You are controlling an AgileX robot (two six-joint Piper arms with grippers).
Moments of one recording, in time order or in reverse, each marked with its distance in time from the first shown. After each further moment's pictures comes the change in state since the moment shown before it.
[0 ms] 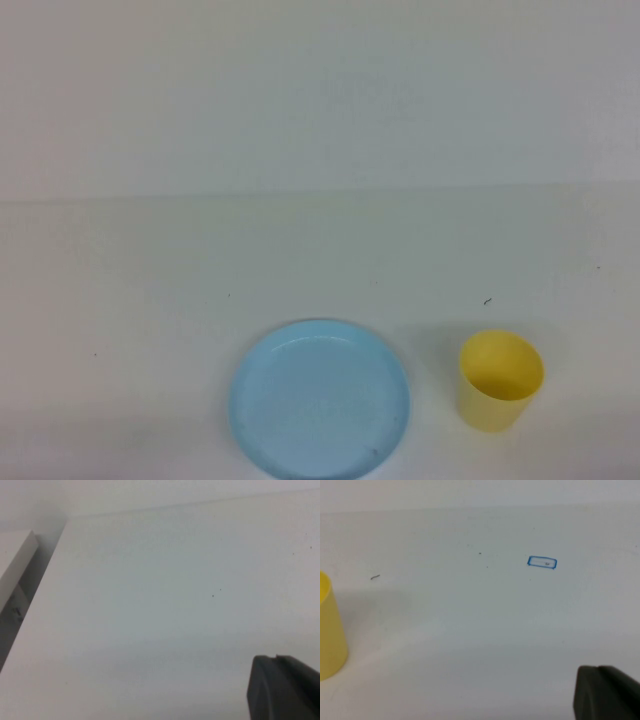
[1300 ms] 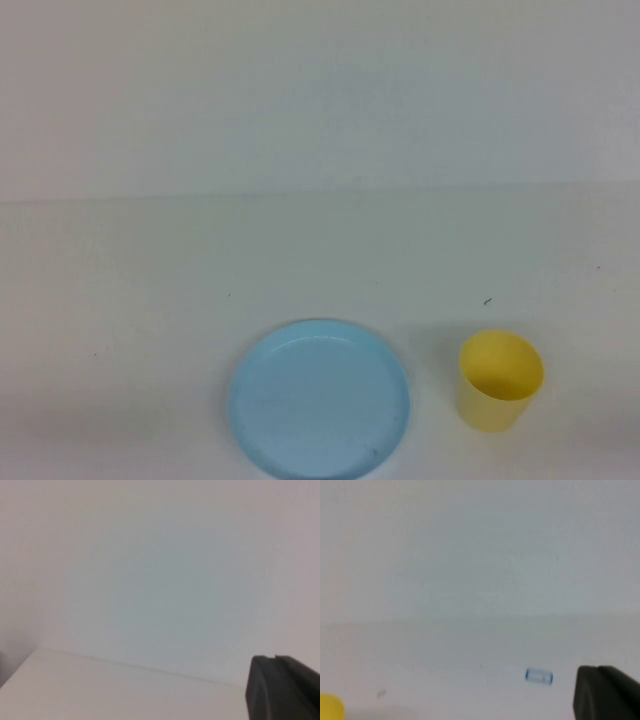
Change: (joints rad) right arm 0.000 0.000 0.000 0.006 -0.309 0.000; left arm 0.000 0.000 0.000 -0.025 -0.457 -0.330
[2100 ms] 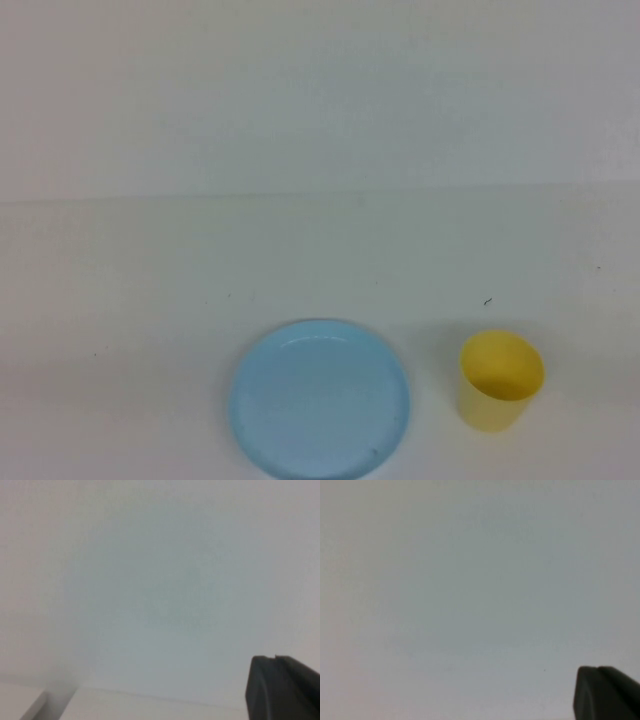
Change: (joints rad) right arm 0.000 0.000 -0.182 -0.102 -0.047 0.079; left arm 0.000 0.016 -0.270 0.307 0.243 -0.193
